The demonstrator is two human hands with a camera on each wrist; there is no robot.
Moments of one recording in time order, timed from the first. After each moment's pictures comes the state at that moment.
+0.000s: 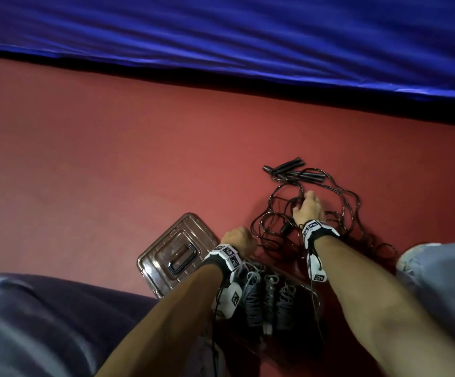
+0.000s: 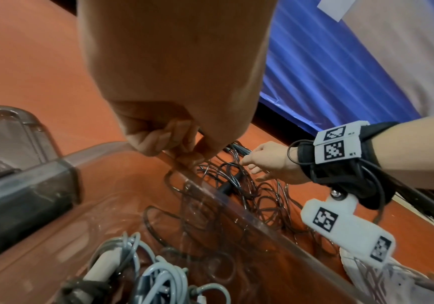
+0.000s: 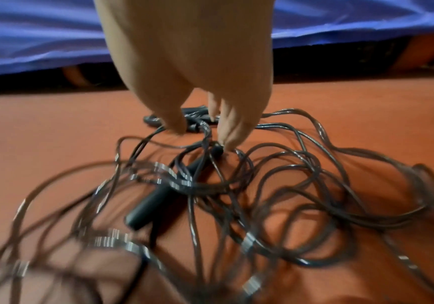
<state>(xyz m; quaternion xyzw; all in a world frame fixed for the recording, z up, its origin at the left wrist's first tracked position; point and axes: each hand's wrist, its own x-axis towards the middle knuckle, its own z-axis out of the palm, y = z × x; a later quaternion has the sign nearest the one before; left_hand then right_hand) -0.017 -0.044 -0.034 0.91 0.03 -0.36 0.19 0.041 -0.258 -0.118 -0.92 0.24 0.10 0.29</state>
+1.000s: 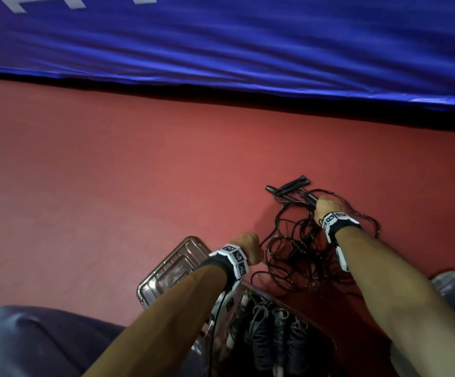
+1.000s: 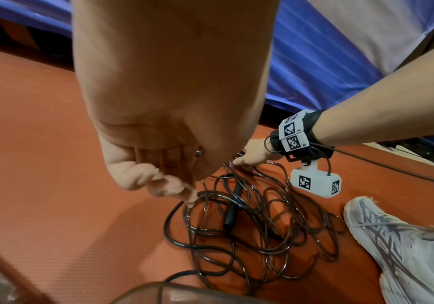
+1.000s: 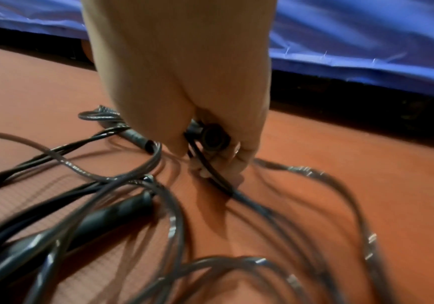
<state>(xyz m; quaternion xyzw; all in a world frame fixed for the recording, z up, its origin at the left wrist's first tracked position) 0.053 -0.056 -0.037 0.91 -0.07 -0.40 0.07 0.133 -0.308 -0.133 -0.96 0.14 0.25 0.08</state>
